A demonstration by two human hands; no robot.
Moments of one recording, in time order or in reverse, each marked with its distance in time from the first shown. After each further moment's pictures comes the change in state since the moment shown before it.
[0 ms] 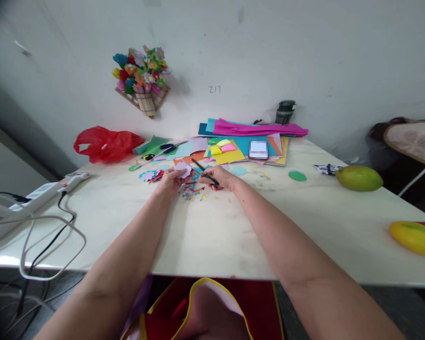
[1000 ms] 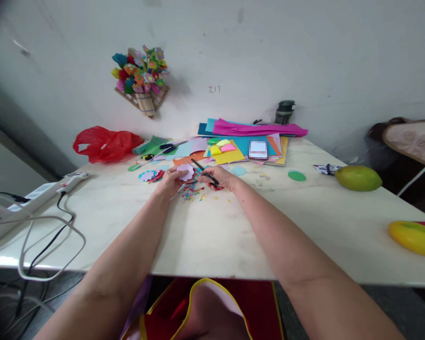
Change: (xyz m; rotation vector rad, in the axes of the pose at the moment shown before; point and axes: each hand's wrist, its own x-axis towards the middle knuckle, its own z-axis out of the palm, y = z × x) left_hand 0.001 -0.002 0.003 0.039 -0.039 0.028; right_hand -0.004 -0.007 0.002 0.035 0.014 0.012
